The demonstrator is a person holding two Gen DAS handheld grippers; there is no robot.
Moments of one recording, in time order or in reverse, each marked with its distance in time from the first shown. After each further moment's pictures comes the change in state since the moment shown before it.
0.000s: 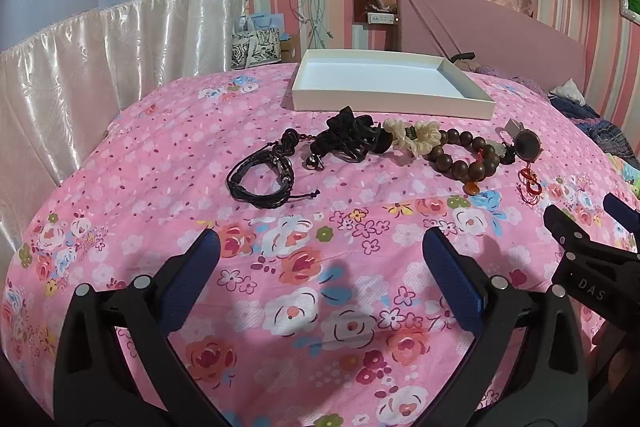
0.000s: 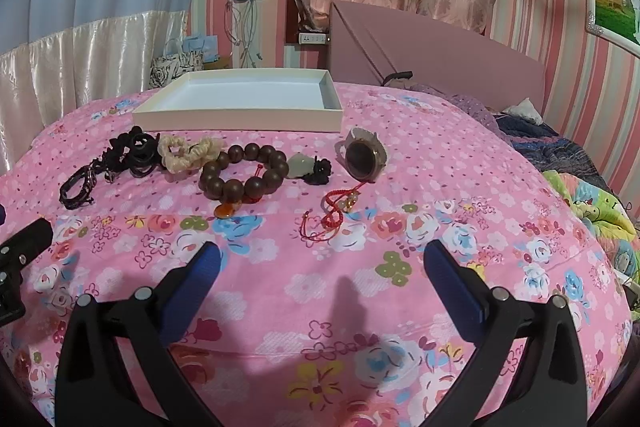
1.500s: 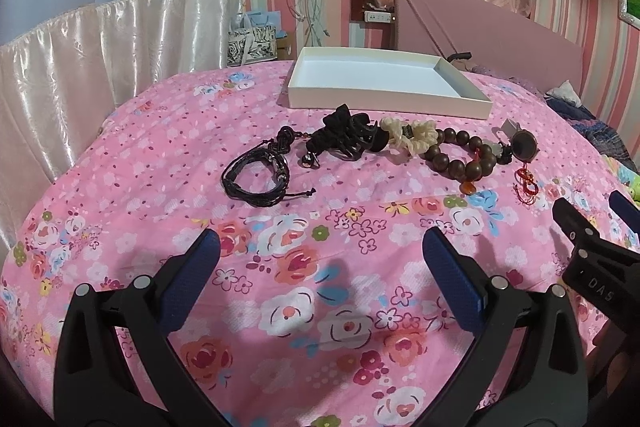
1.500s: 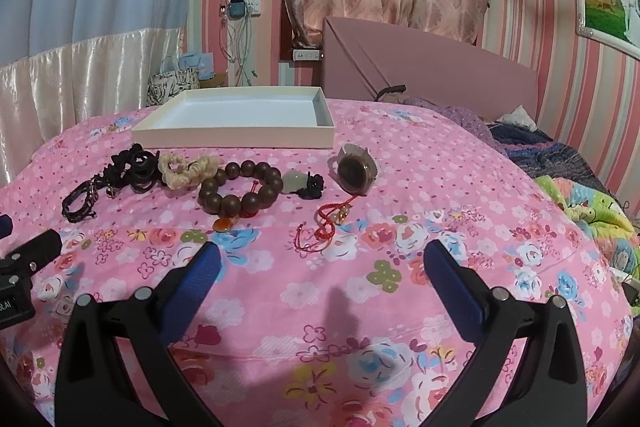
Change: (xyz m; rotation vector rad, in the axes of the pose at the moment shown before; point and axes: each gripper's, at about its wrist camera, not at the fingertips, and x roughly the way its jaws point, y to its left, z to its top) left arm 0.005 0.002 -0.001 -0.008 0.009 -0.026; right arm -0.015 0.003 -0.003 -0.001 -0.081 -0.022
